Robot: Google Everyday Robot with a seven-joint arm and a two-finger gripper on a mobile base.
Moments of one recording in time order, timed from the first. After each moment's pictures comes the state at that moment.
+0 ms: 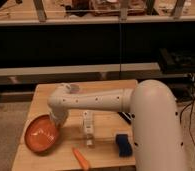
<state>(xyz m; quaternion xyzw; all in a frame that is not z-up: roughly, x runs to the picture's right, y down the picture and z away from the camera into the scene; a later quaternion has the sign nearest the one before) -0.229 0.190 0.804 -0.08 -0.36 -0.76 0.53</state>
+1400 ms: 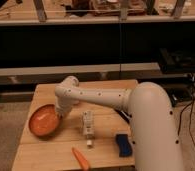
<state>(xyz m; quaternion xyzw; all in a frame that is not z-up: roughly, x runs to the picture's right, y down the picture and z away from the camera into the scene) -0.195 0.157 0.842 -0.14 -0.36 -0.63 0.67</state>
